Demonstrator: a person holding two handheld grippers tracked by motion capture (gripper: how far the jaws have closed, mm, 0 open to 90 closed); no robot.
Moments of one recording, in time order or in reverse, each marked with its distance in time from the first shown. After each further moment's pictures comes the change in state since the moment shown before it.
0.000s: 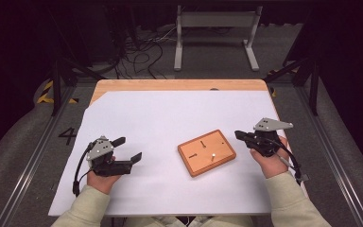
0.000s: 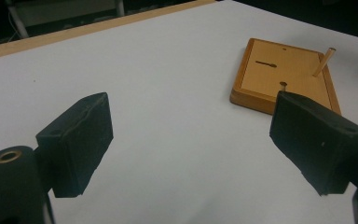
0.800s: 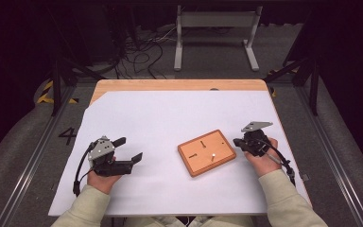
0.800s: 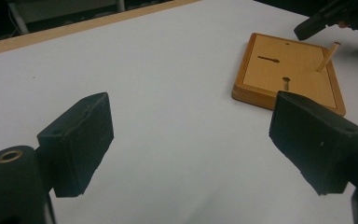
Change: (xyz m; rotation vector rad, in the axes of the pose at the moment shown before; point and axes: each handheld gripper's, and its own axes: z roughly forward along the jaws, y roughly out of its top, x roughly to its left) left arm -0.001 -0.001 0.002 0.021 0.003 0.003; right arm -0.012 -0.026 0.047 0.280 -0.054 0.021
